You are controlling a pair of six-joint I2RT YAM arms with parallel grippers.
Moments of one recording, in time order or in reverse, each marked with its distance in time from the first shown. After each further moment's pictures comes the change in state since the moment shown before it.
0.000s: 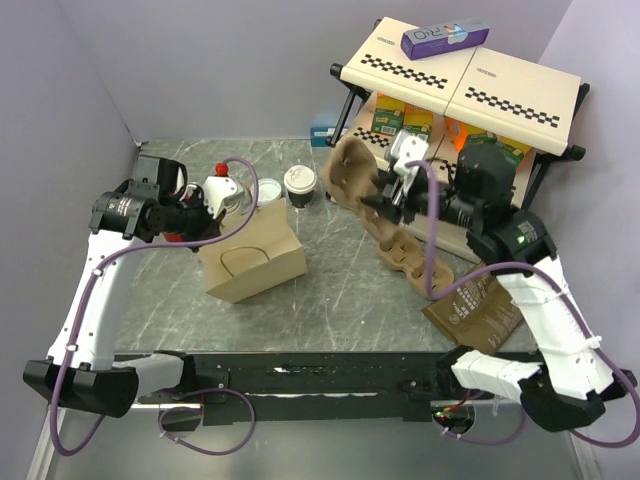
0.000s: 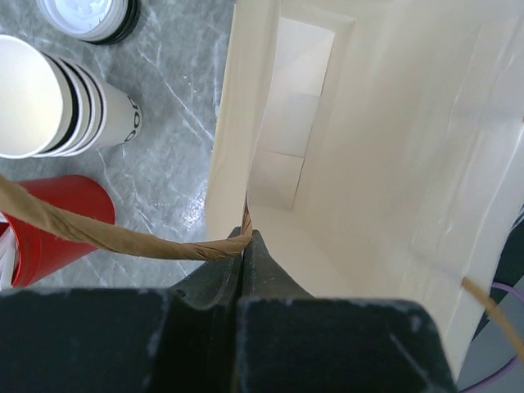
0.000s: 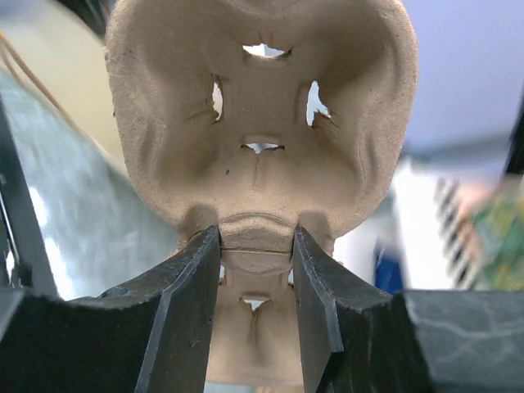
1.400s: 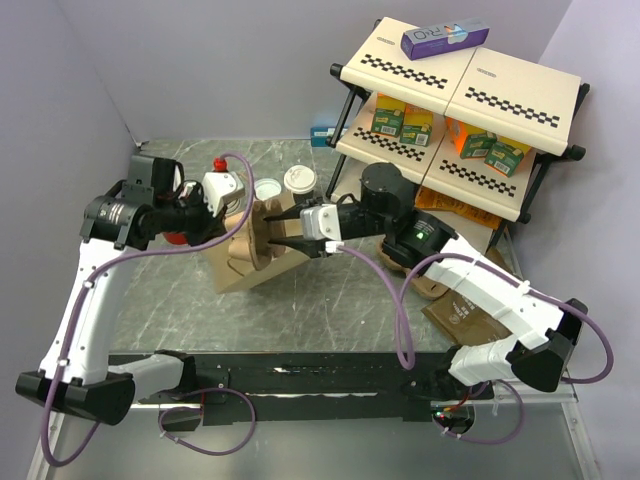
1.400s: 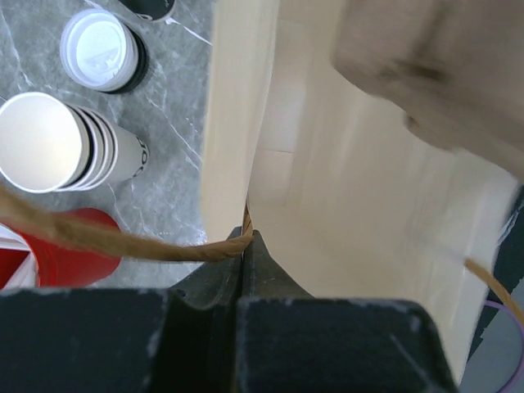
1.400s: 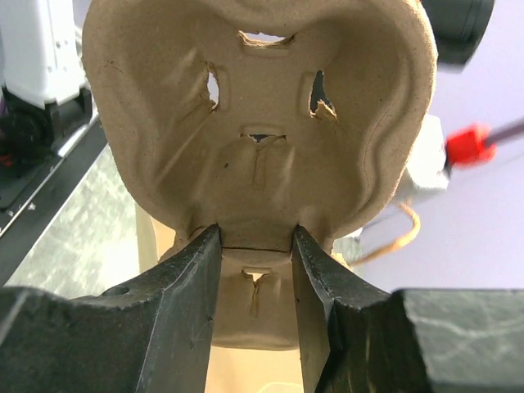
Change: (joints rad) left arm -0.045 -0.019 0.070 0.019 0.038 -0.044; right arm 0.364 0.211 -0.136 0.568 -0.365 -0.341
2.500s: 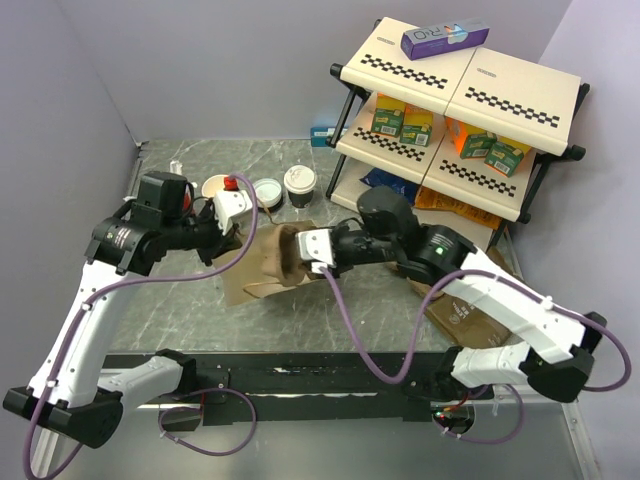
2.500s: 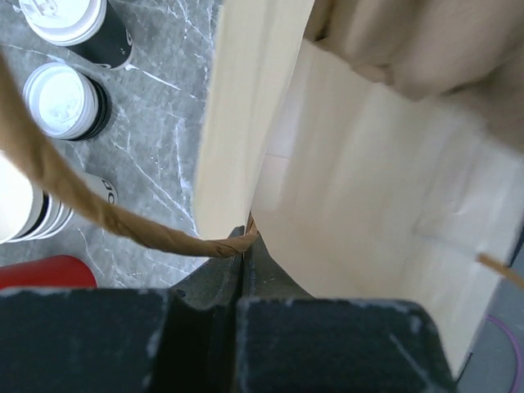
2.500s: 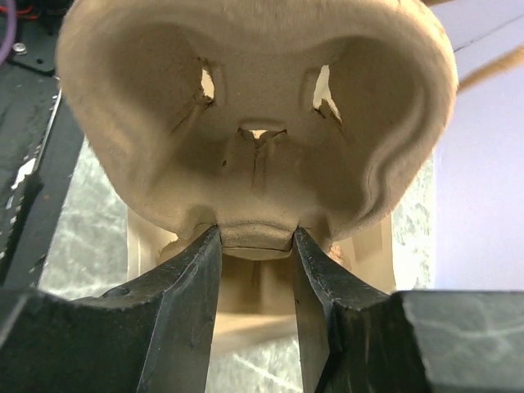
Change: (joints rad) left arm -0.112 -0.122 -0.143 0.105 0.035 -0.059; right arm 0.063 -0.079 -0.020 -0.473 0.385 -0.068
